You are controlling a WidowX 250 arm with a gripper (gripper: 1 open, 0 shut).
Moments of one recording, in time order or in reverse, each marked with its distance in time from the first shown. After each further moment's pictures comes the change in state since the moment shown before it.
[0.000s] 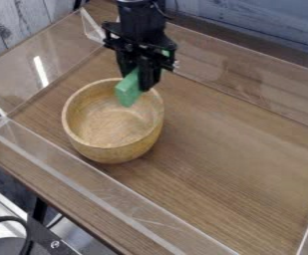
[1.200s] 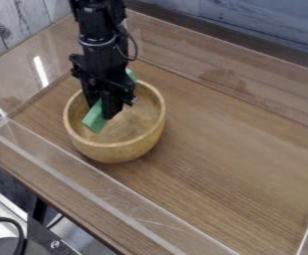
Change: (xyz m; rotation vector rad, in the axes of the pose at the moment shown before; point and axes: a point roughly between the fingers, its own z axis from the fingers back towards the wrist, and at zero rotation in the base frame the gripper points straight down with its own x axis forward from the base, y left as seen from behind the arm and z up) arm -0.031 0.035 -0.045 0.075 0.054 -0.026
